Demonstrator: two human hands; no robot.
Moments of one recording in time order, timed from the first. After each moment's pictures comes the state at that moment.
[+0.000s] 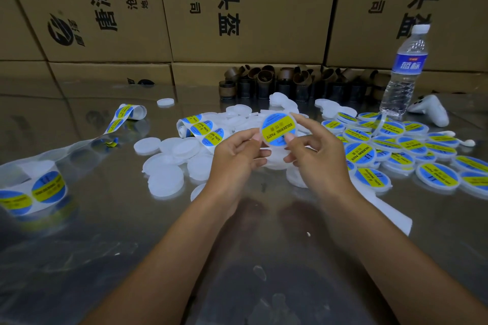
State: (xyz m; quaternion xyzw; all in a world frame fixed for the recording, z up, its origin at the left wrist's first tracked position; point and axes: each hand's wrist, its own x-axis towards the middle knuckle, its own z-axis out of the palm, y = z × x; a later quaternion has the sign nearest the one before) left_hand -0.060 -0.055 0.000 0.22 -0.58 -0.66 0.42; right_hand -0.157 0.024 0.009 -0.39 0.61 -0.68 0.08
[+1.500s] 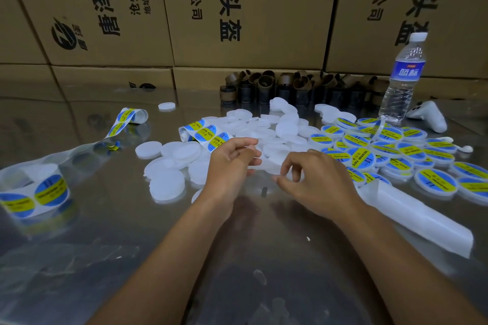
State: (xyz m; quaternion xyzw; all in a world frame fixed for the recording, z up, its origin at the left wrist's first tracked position) left_hand -0.054 -0.059 0.002 0.27 -0.60 -0.62 0.42; right_hand -0.174 0.039 -0.005 -0.55 0.78 -0.28 -0.13
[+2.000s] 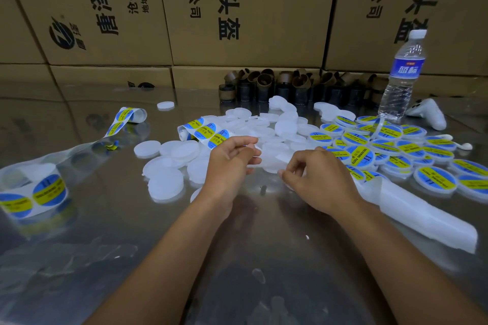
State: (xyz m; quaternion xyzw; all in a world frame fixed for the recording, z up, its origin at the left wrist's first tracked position) left_hand -0.055 -0.059 0.001 0.27 -0.61 -0.62 0.42; right_hand -0.176 0.038 -0.004 -0.50 0.81 -0.30 -0.08
